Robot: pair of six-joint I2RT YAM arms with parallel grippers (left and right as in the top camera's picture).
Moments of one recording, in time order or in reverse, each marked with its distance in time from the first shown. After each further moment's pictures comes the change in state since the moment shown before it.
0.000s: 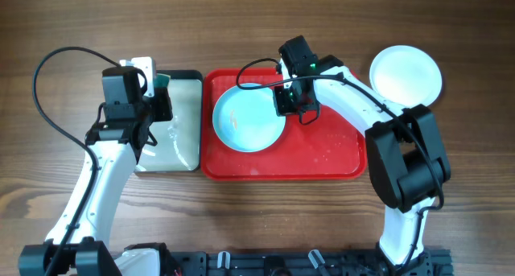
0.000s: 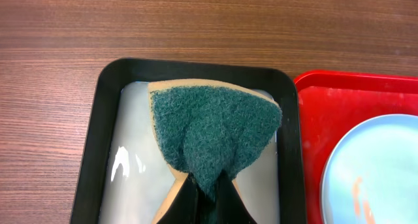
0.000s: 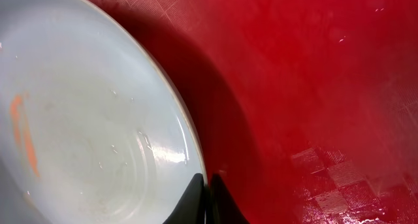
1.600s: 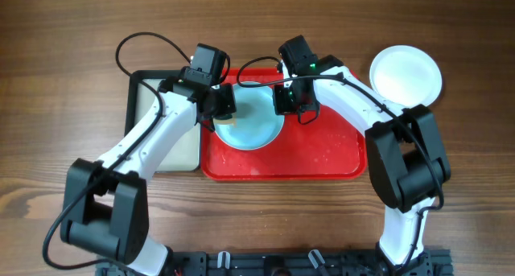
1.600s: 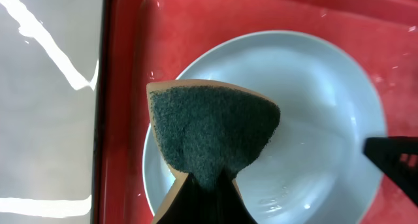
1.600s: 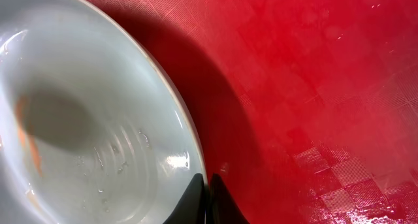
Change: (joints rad) left arm -0.385 0.348 0.342 -0.354 -0.014 -0.445; right arm 0.000 0.000 0.000 0.008 -0.005 0.054
